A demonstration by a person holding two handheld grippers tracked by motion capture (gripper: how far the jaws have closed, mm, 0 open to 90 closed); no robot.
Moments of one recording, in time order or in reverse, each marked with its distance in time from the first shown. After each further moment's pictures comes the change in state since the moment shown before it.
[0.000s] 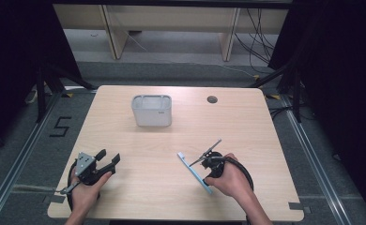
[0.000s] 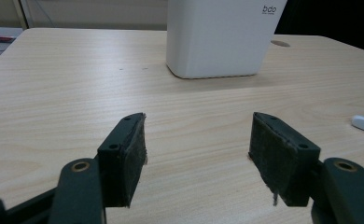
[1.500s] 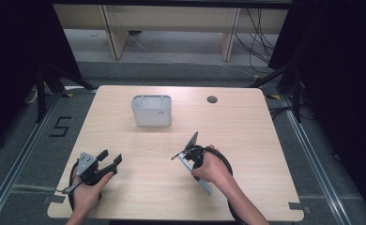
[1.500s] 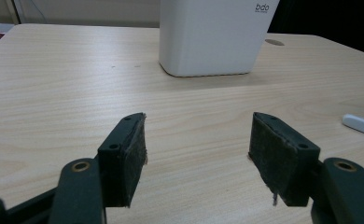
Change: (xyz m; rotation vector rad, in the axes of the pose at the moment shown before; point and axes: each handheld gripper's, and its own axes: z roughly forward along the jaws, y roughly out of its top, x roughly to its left) left arm -0.004 -0.001 0.002 -0.005 -0.023 -0.010; right arm 0.008 0.054 0.030 0.219 0.000 -0.043
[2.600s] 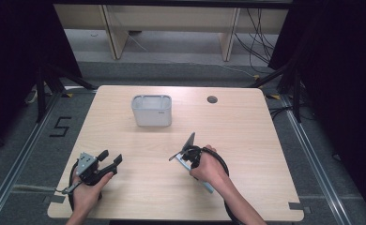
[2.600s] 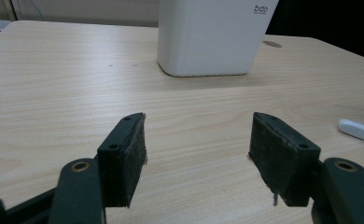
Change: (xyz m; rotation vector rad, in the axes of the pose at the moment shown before) left arm 0.000 0.000 -0.002 0.016 -0.001 -0.019; right arm 0.001 0.006 0.008 0.010 -0.026 -0.023
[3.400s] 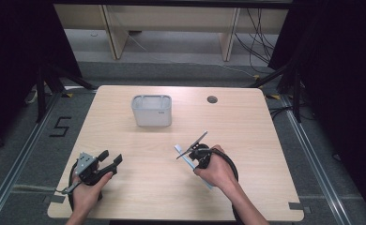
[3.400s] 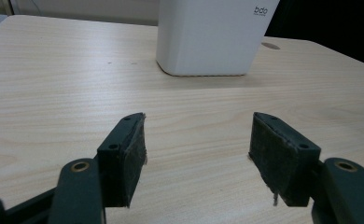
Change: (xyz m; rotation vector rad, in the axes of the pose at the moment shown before) left arm 0.000 0.000 0.001 -0.003 -0.008 -0.024; right arm 0.001 -0.028 -0.026 -0.262 0.028 0.026
